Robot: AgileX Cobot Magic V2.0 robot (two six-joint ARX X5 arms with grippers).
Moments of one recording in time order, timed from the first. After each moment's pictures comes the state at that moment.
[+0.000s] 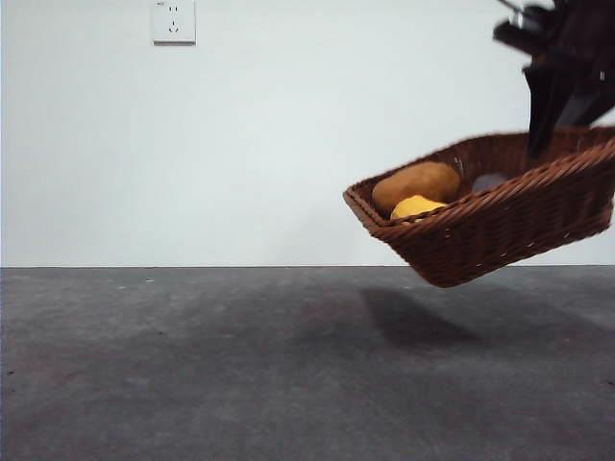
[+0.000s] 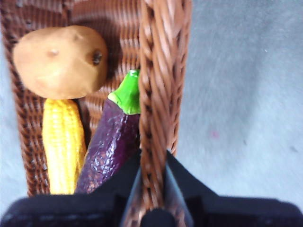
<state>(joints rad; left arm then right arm) -1.05 1.36 1.89 -1.32 0.05 -0.10 0.04 1.76 1.65 -1.16 -0.40 0.00</state>
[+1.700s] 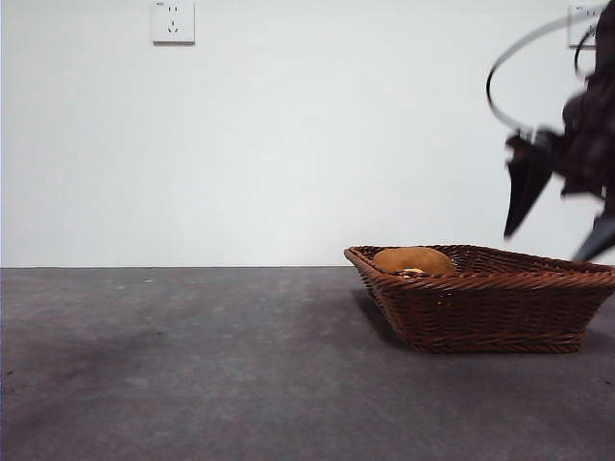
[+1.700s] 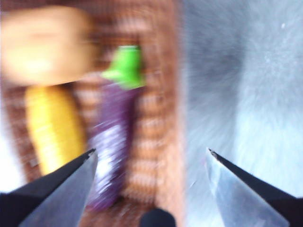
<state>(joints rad) -1.28 0.71 1.25 -1.32 -0.31 -0.38 -0.05 2.01 1.65 -1.13 -0.54 -0.06</state>
